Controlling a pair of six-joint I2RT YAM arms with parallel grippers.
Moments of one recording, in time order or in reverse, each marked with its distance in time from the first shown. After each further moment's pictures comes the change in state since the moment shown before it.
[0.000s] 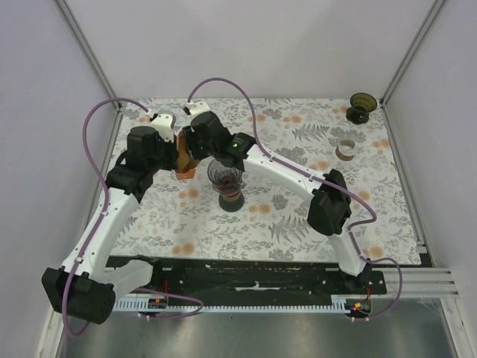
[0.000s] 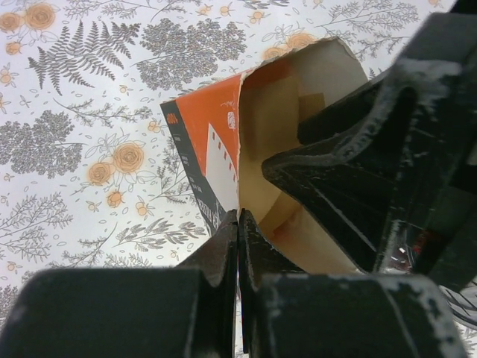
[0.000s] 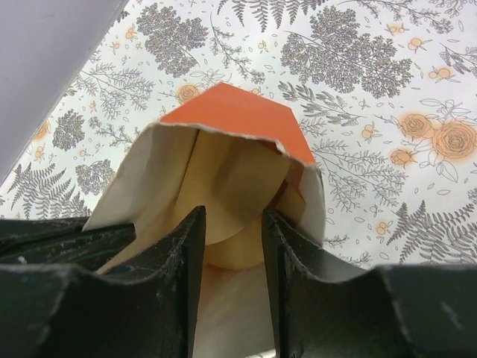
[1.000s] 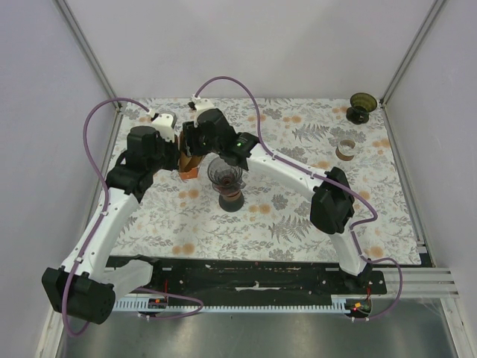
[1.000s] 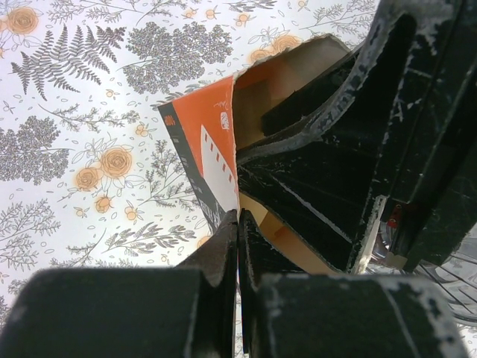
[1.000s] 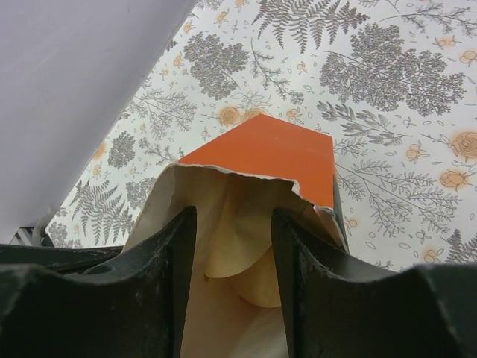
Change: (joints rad) left arm -0.002 0.000 0.000 0.006 0.042 -0.008; right arm -0.033 -0.010 -0.069 0.158 -0.131 0.093
